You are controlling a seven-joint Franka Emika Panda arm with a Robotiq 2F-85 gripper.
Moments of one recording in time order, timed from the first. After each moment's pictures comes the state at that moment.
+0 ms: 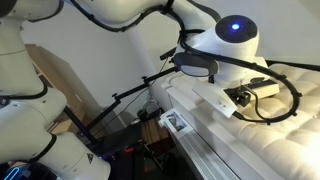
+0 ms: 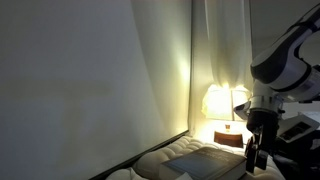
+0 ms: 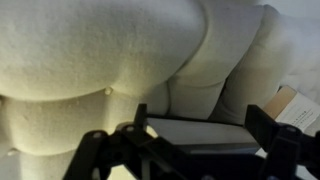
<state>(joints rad) -0.20 0.46 0.12 -2.04 0.85 2.46 -1.08</state>
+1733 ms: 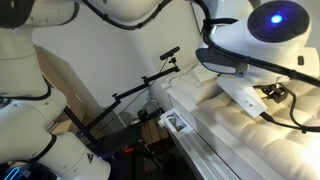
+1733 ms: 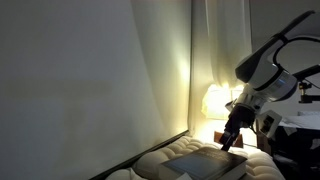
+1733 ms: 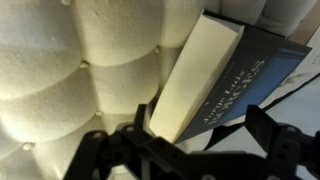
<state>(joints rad) -0.20 0.58 0.04 -1.83 1.04 2.45 -1.05</state>
